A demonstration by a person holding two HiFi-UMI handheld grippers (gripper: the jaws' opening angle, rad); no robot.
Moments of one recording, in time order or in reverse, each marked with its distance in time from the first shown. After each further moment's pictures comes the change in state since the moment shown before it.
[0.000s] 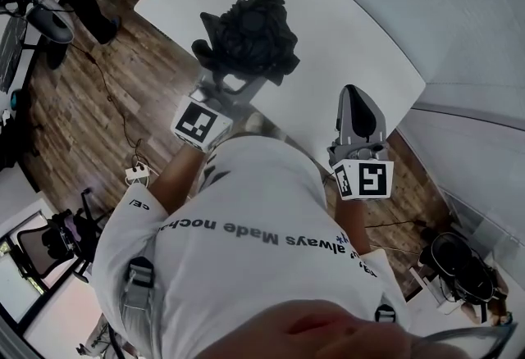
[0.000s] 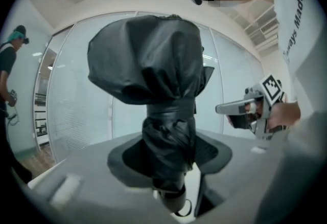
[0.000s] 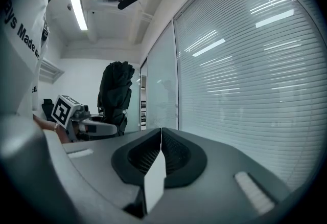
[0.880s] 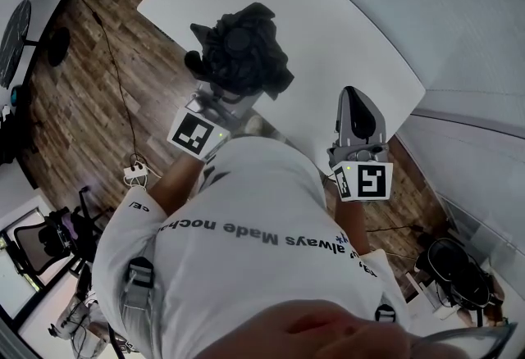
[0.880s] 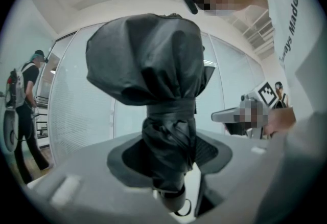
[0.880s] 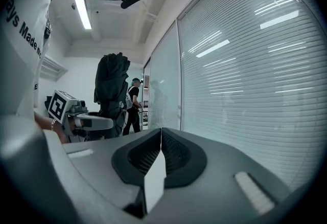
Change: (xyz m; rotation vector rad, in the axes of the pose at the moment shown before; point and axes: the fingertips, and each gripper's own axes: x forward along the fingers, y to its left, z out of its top) left arm -0.010 -0.003 0.018 0.004 -0.074 0.027; right arm 0.008 0.000 0.004 -0.032 -0.001 0.029
